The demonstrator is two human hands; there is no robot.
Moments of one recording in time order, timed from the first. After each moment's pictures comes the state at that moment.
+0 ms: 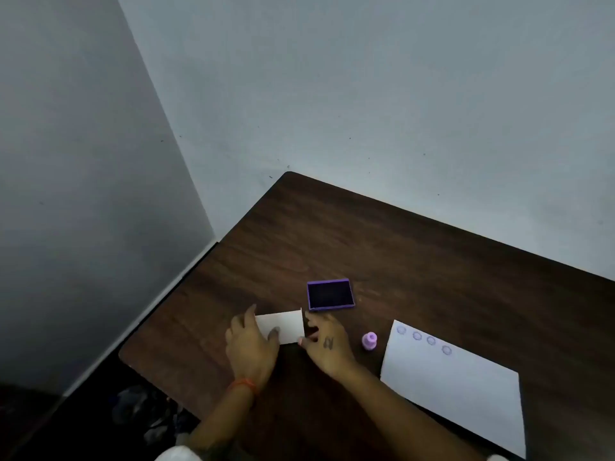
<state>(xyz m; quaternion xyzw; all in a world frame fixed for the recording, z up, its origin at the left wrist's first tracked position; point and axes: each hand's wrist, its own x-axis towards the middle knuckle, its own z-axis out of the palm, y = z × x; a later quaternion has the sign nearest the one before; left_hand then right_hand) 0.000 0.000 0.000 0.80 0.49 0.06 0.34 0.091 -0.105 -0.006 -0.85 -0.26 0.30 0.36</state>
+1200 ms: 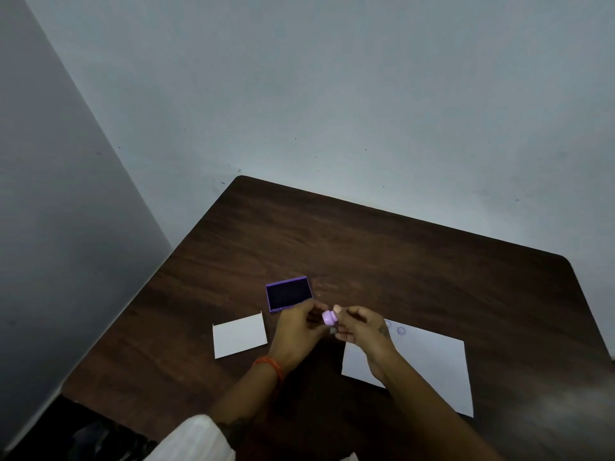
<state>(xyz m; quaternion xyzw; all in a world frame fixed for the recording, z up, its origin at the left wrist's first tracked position) 0.071 -0.068 0.017 0.82 0.15 0.04 0.55 0.130 -0.198 0.032 -0.71 0.06 0.31 0.63</state>
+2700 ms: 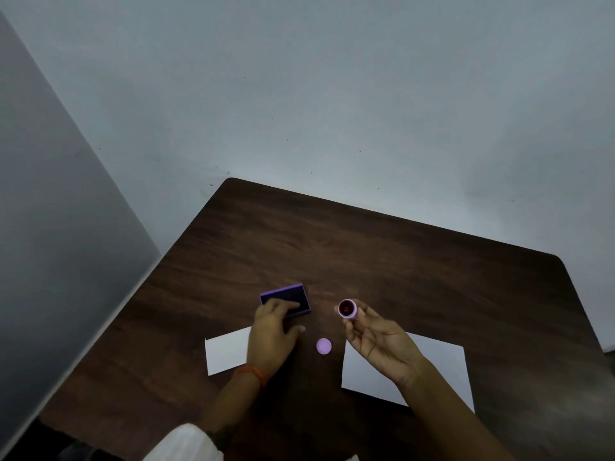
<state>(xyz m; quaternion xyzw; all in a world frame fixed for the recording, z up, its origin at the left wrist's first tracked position) 0.078 -0.035 -0.008 0.90 0.20 0.08 0.38 0.149 -0.224 0.052 -0.35 0.16 0.42 0.82</state>
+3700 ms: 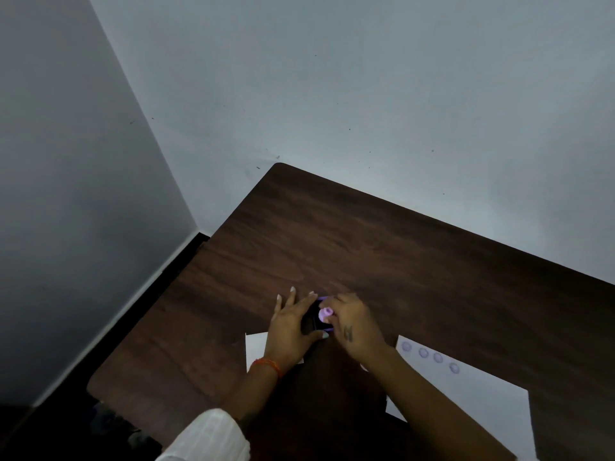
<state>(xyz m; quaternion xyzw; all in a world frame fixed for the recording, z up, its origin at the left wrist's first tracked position) 0.080 0.016 -0.041 0.90 0.19 0.05 0.39 0.165 -0.105 -0.004 -0.86 -0.42 0.13 0.24</state>
